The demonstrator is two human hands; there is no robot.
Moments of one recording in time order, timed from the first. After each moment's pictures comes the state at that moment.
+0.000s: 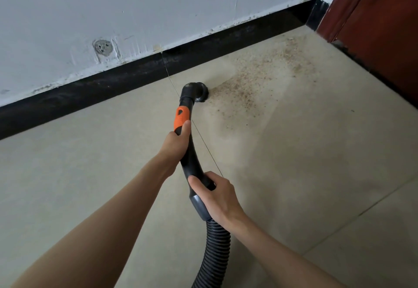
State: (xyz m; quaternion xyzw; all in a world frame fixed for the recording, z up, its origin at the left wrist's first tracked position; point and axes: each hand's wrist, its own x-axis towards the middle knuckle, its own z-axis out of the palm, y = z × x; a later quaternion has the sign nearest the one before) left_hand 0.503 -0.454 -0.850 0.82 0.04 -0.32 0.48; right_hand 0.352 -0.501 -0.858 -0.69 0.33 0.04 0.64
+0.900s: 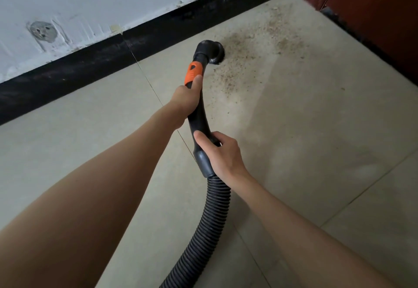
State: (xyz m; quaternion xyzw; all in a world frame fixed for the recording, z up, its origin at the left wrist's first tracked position) left_hand 0.532 -0.568 -0.839 0.85 -0.05 -0.33 0.40; right_hand 0.387 -0.579 -0.866 -0.63 0.38 -0.04 0.67
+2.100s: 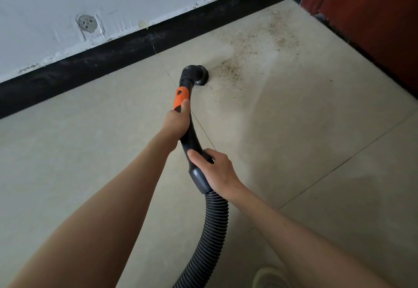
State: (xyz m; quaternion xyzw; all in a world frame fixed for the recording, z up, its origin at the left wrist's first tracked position) left_hand 0.465 -0.463 -0.827 0.84 0.02 -0.32 0.44; right_hand 0.322 -0.497 -0.840 -0.68 0.34 0.06 0.65
